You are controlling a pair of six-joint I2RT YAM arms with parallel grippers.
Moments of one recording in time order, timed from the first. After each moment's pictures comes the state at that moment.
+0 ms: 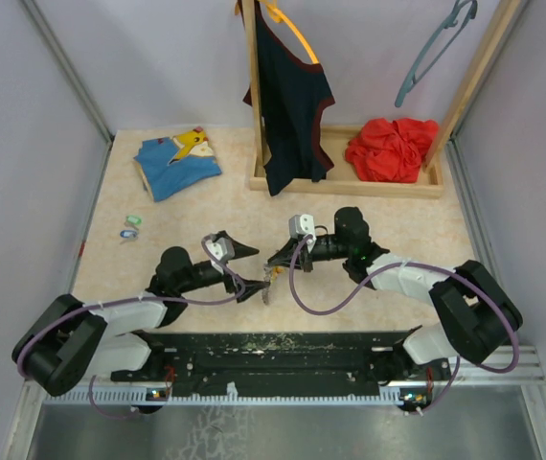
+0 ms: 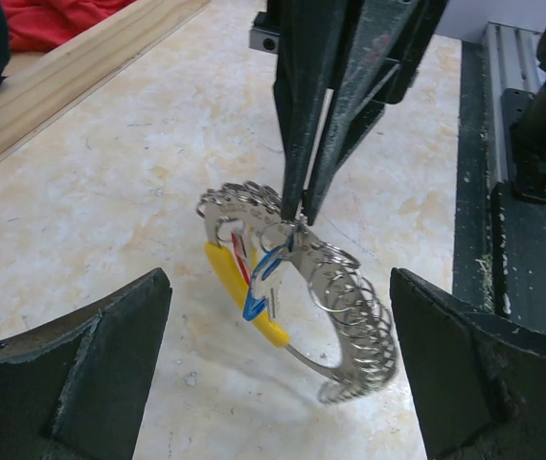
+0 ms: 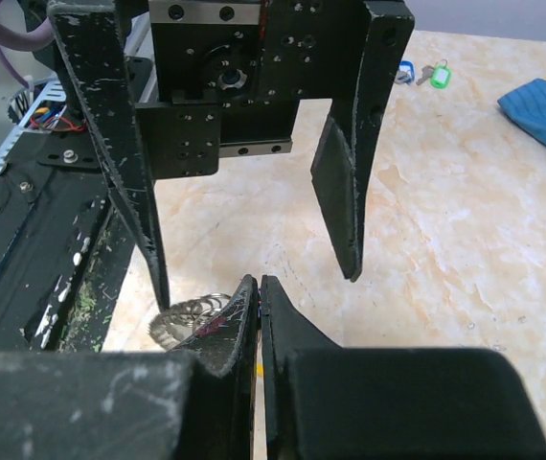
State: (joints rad) left arm -0.61 1.22 0.21 0.99 0.68 -0.03; right arm 0.62 1.39 0.59 0.63 -1.01 -0.23
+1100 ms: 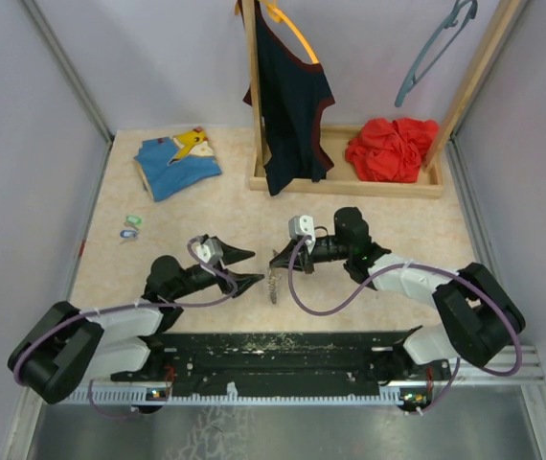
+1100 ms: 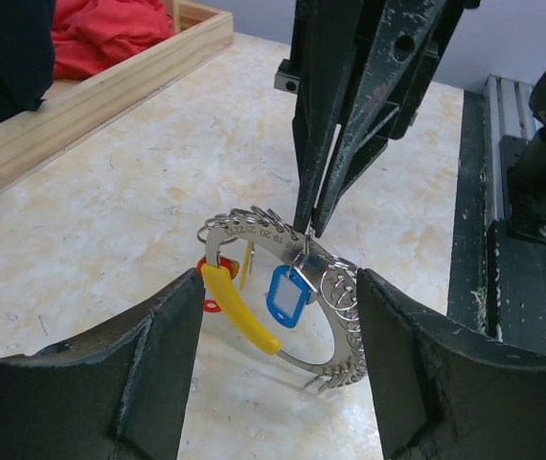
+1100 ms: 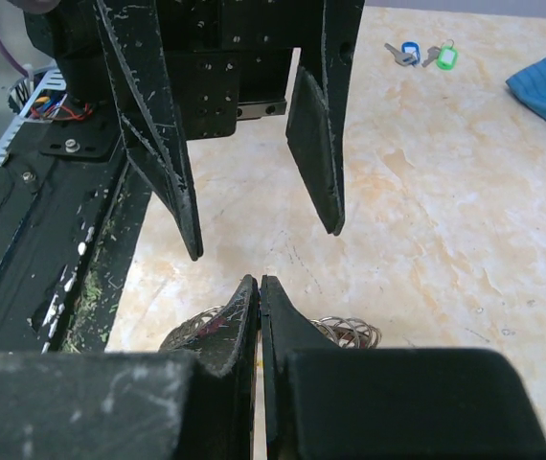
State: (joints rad) left arm -0.59 1.16 0.14 1.11 0.59 -0.14; right arm 0.62 1.37 0.59 0.56 -1.00 -0.26
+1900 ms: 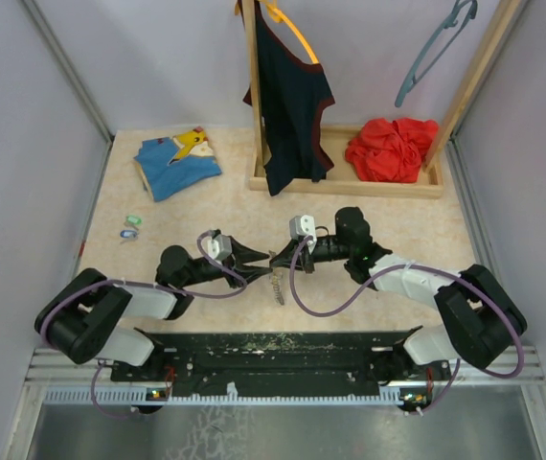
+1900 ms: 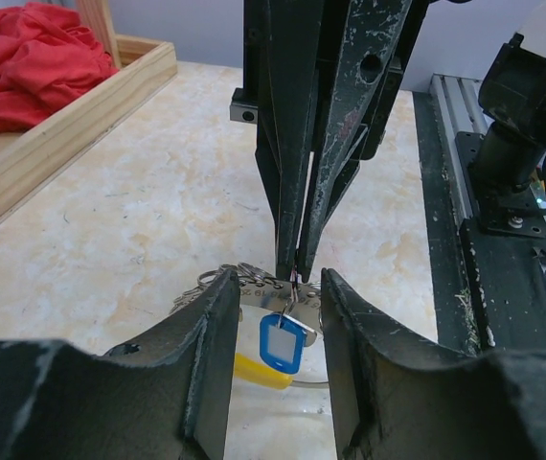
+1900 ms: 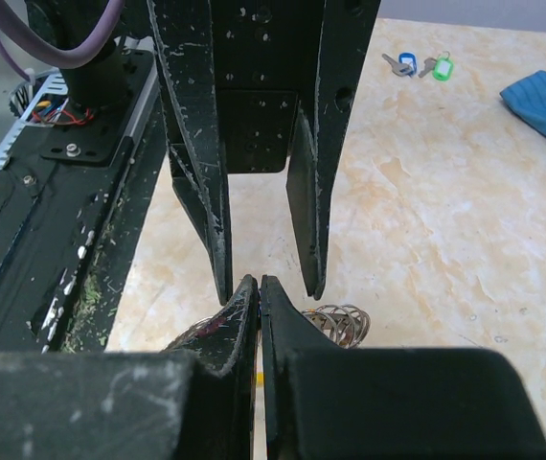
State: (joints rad) left arm -0.59 1.42 0.24 1.35 0.77 -0.14; right arm 0.62 1.36 0.59 0.57 -1.00 -0.26
